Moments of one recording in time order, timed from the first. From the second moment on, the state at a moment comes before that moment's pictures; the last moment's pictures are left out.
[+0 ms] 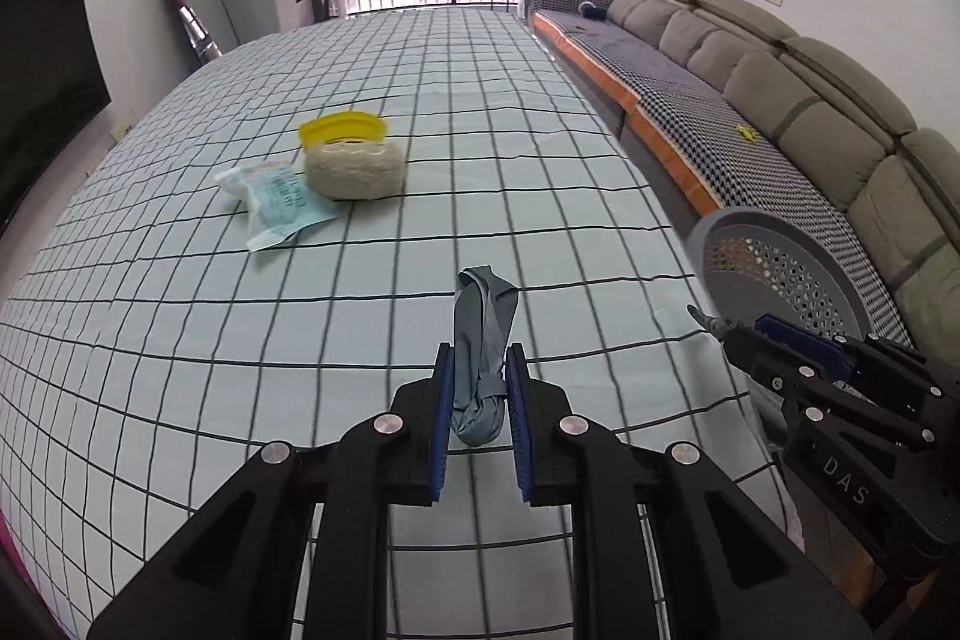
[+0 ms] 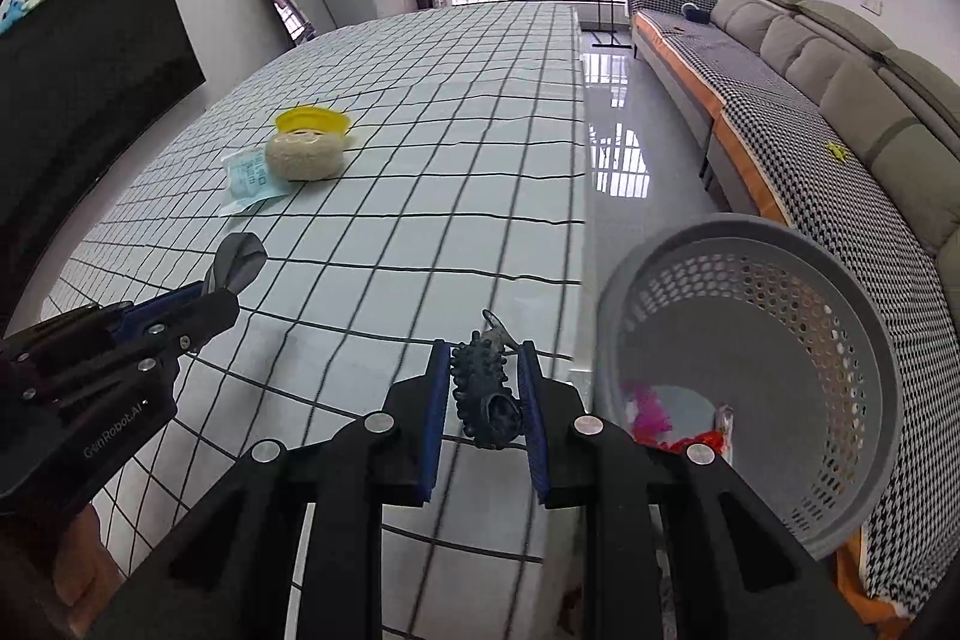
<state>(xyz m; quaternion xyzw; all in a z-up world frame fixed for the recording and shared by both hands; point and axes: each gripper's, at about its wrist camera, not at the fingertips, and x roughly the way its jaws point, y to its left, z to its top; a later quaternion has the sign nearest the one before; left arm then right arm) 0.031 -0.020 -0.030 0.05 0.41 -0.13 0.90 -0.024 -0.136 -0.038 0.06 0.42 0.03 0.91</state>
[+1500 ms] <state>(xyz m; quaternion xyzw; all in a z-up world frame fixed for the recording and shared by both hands) 0.047 -0.225 -0.073 0.13 0.47 -0.22 0.85 -0.053 -0.336 -0.090 0.18 0.43 -0.07 0.88</state>
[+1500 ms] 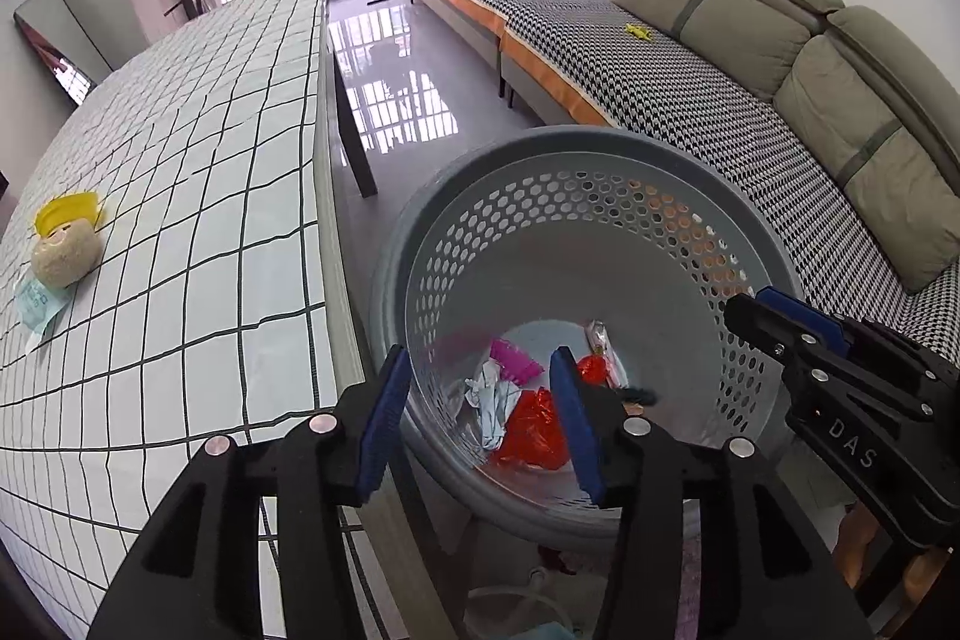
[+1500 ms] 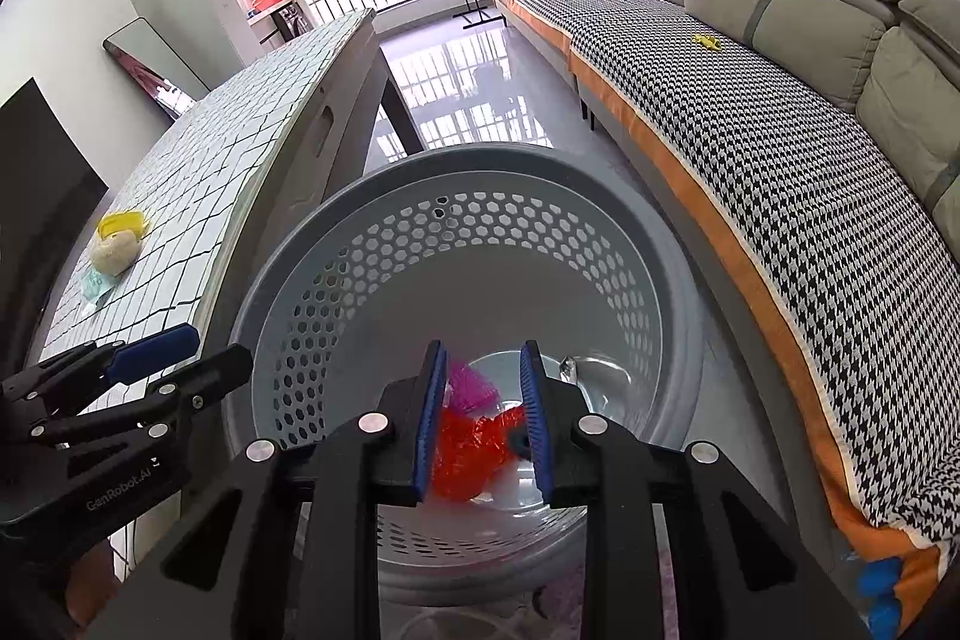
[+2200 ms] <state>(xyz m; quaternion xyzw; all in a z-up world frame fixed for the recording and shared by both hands) 0.039 -0.205 -0.055 0.11 0.45 -0.21 0.86 -0.060 -0.321 -0.080 0.17 0.42 -0.08 0.89</state>
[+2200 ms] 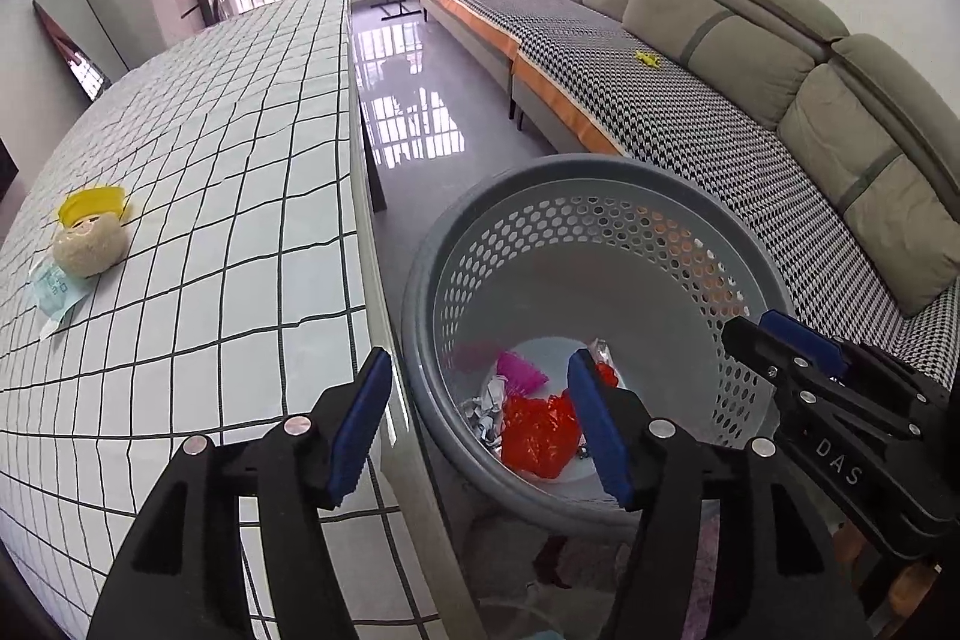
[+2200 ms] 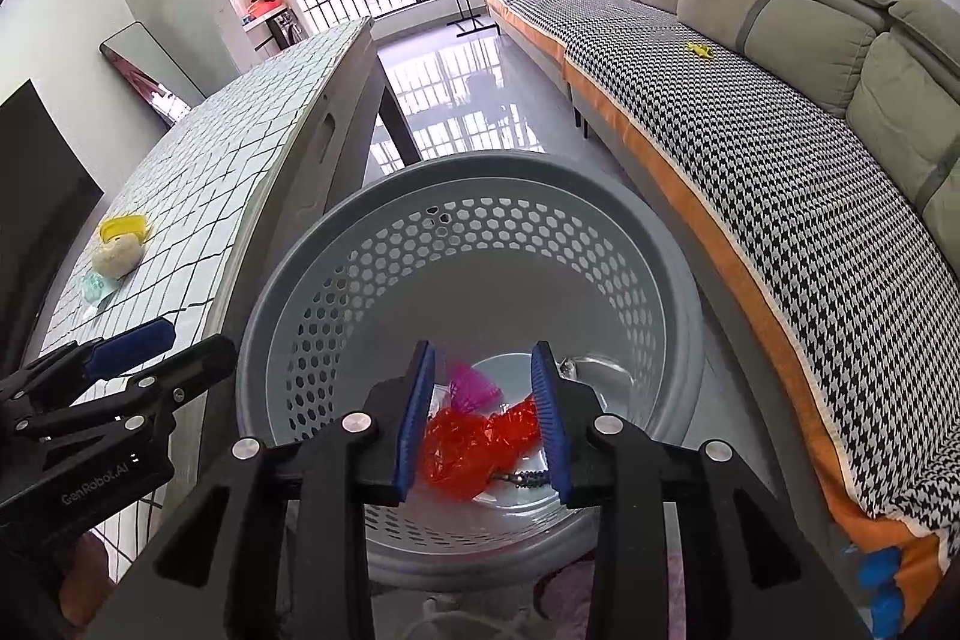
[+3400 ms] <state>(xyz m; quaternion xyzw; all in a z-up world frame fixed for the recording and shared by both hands) 0.039 -0.142 -0.023 0.08 0.41 -0.18 0.89 -0.061 -0.286 -0.049 0.17 0.38 -0.07 0.91</state>
